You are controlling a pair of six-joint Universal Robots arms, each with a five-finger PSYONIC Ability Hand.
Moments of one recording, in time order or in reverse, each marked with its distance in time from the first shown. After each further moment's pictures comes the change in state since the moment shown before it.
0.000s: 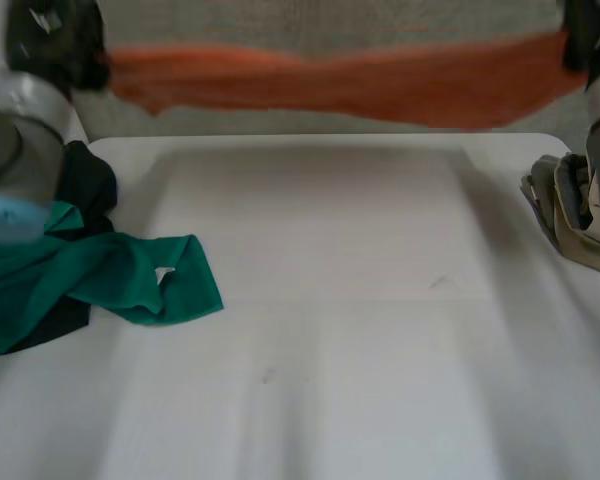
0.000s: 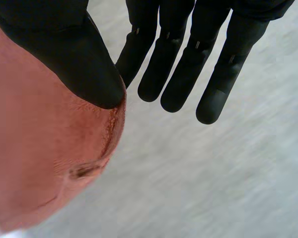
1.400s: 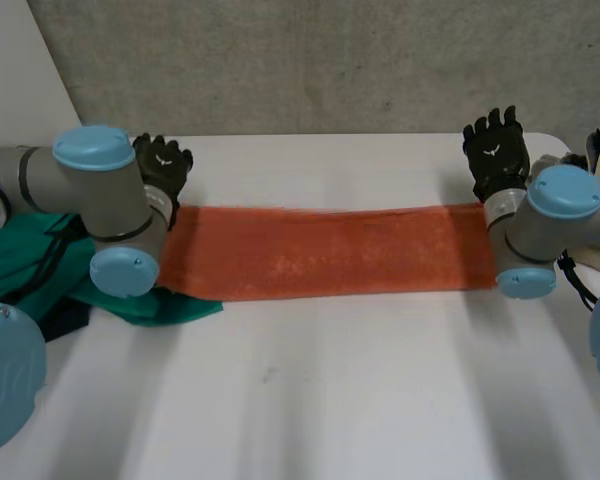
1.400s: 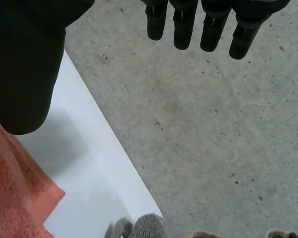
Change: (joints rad) left arm -0.154 -0.460 0.345 -0.277 -0.210 0.376; right arm 0.089 0.535 -0.279 0.001 0.092 -0.215; left_hand -0.960 -0.988 -0.982 -0.998 -0.922; right_hand -0.905 -0.972 -0.987 -0.991 -0.934
